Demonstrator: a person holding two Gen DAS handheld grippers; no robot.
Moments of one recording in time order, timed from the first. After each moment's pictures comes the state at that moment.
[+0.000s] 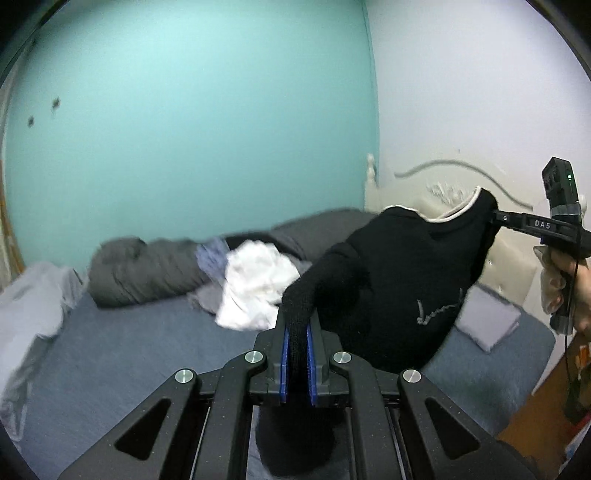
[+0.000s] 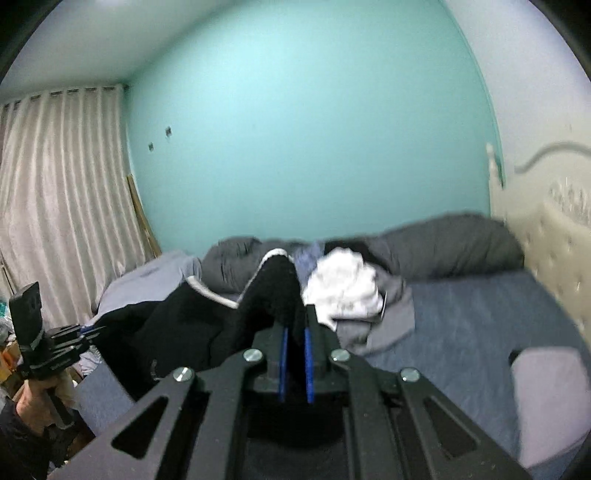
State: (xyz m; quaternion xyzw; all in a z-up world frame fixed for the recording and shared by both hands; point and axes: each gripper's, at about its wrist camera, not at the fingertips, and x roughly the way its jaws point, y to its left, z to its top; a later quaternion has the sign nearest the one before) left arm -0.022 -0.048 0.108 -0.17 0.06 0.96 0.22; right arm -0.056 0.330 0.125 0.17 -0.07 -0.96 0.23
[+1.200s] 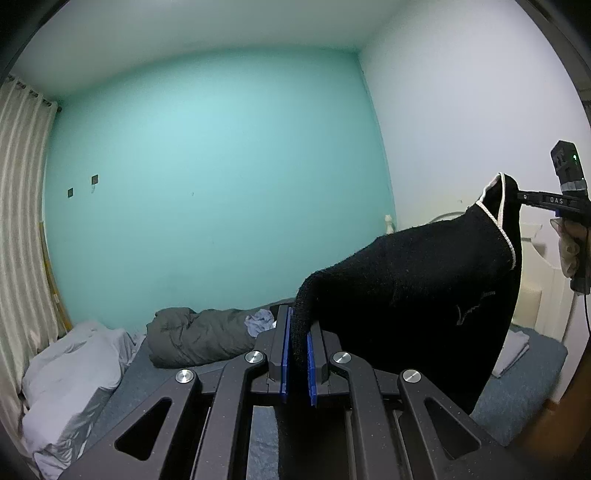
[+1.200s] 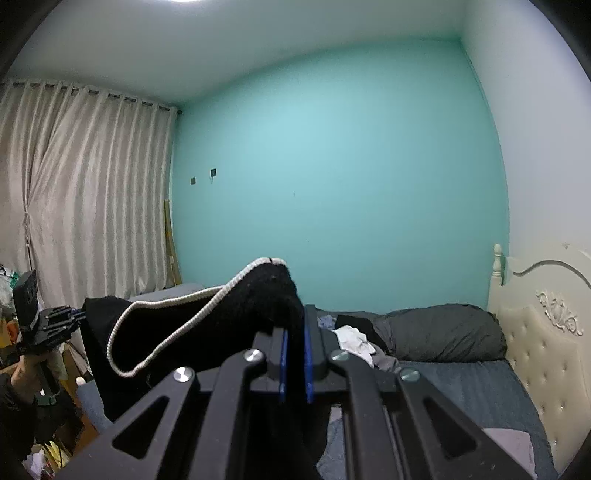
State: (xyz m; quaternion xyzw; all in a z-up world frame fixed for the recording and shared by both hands) left arm 0.109 -0.114 0.219 -0.06 0.08 0.98 0.17; right arm 0.065 0.353 0.255 0.06 -0.01 -0.96 0.26
